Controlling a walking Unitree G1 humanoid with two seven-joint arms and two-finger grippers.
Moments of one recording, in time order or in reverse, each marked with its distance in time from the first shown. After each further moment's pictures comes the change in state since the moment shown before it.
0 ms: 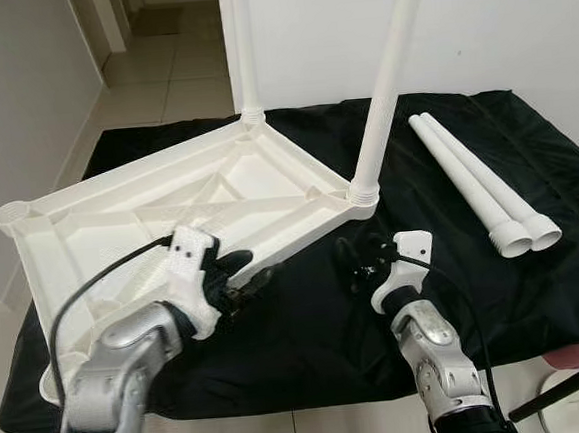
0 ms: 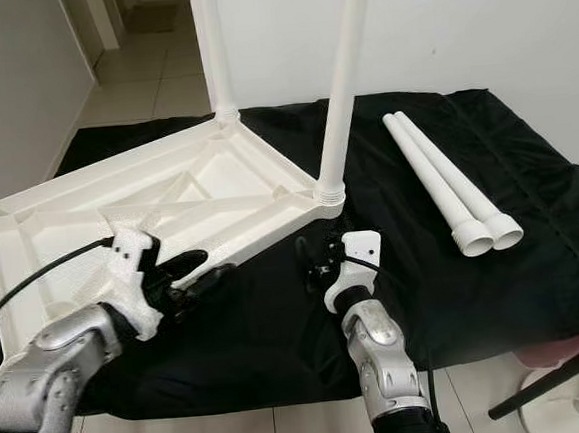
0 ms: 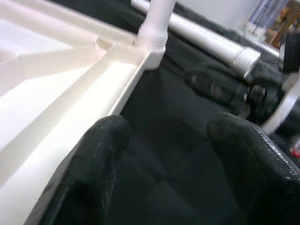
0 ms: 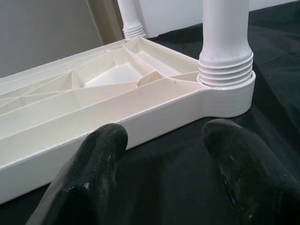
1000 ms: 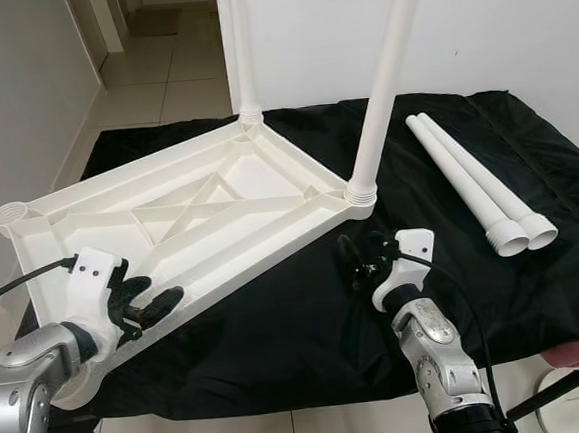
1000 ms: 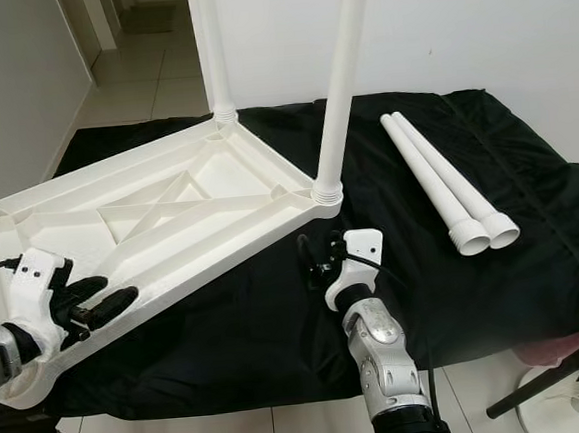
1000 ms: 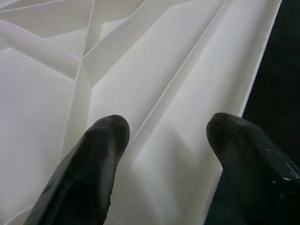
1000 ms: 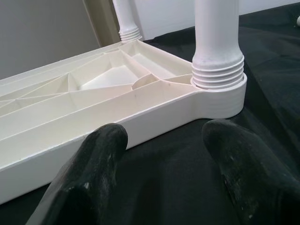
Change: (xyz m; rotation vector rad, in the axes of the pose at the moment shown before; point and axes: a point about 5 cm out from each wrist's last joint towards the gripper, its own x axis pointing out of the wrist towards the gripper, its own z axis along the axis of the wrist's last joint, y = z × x) left arm -0.069 0.072 -0.013 0.142 0.251 0.332; right arm 0.001 0.000 0.001 0.000 -0.004 -0.002
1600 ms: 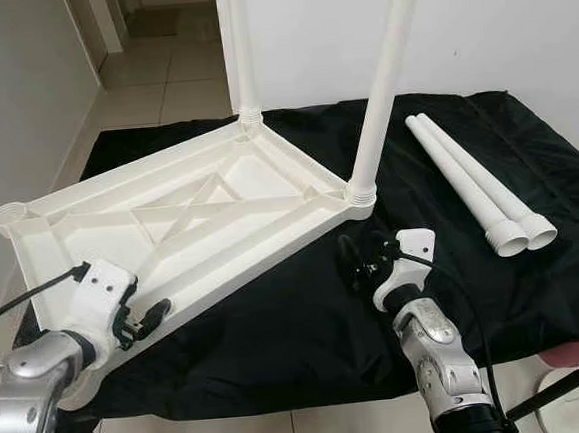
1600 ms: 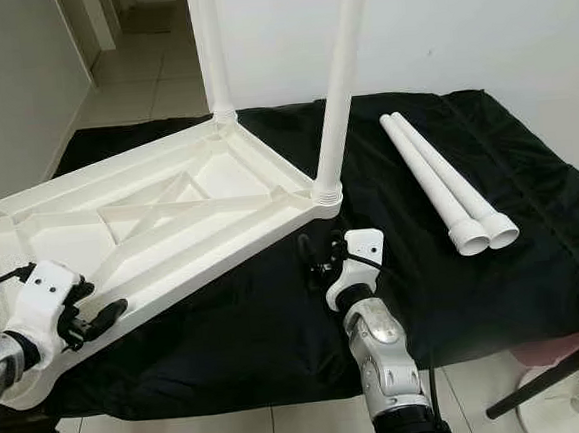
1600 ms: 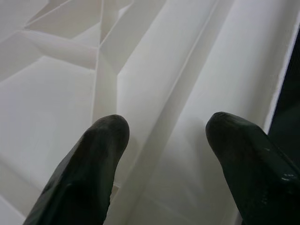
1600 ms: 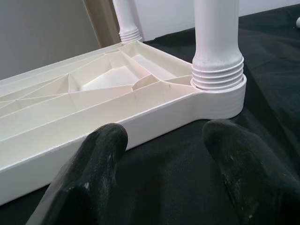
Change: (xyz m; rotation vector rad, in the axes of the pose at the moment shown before) left arm 0.000 -0.011 -0.012 0.232 0.075 0.087; right arm 0.000 0.001 0.000 -0.003 0.002 0.005
